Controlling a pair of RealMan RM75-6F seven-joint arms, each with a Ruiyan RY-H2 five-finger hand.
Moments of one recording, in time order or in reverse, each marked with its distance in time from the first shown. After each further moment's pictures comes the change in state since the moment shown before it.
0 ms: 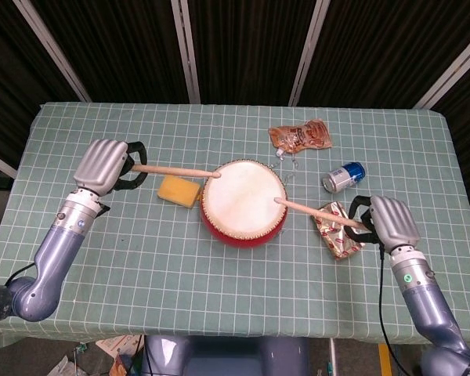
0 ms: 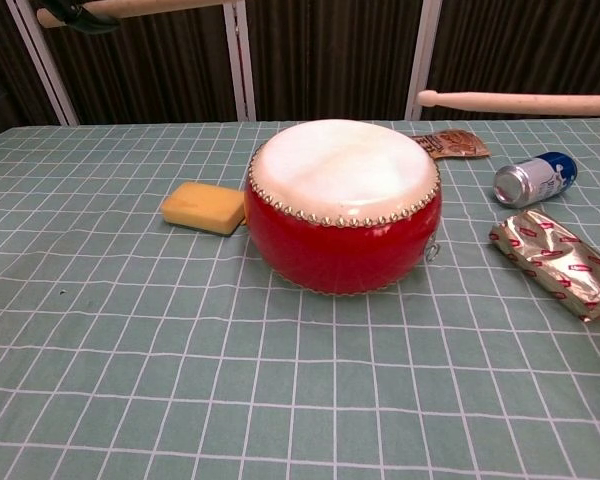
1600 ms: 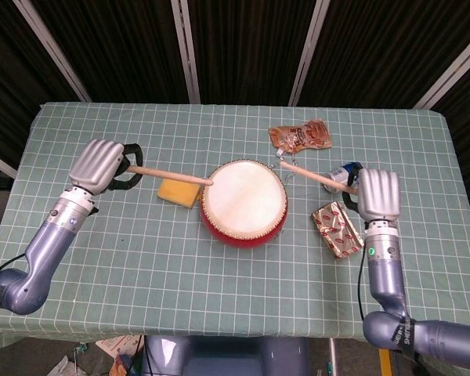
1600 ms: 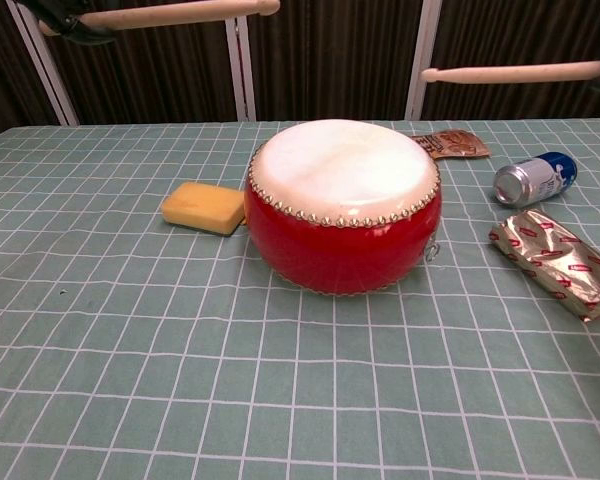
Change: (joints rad) left arm 0.005 0.001 0.050 0.092 0.150 -0.048 -0.148; right arm 0.166 -0.333 -0.092 0.291 0.009 0.387 -0.270
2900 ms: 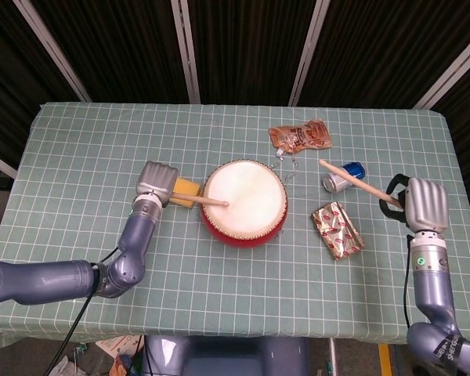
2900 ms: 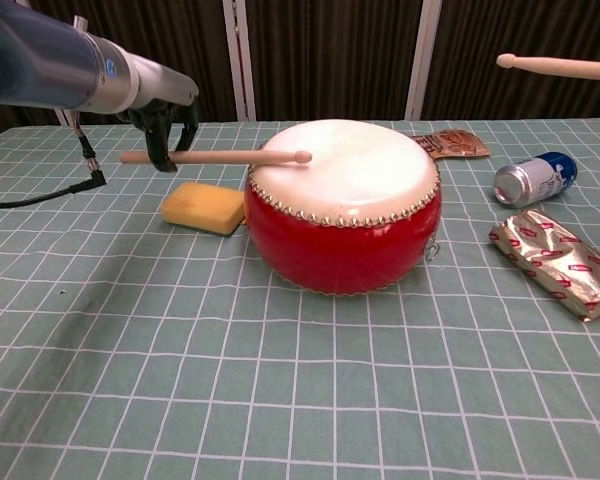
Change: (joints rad) left arm -0.455 -0.335 0.061 0.195 -1.017 0.048 0.978; right arm -0.191 0.113 0.035 0.059 -0.099 -0.149 0.276
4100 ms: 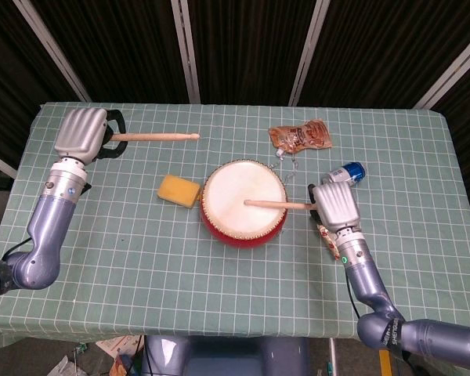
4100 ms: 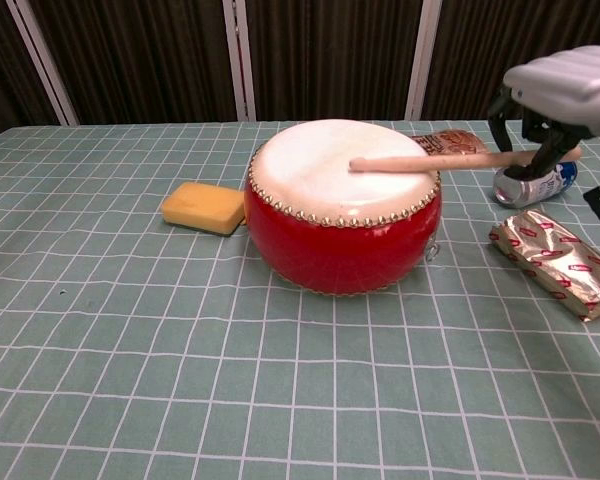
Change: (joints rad) left arm 0.309 0.377 -0.079 -0.134 0.627 -0.021 -0.775; right arm 0.210 -0.263 -0.081 0.119 -0.094 -0.116 -0.484
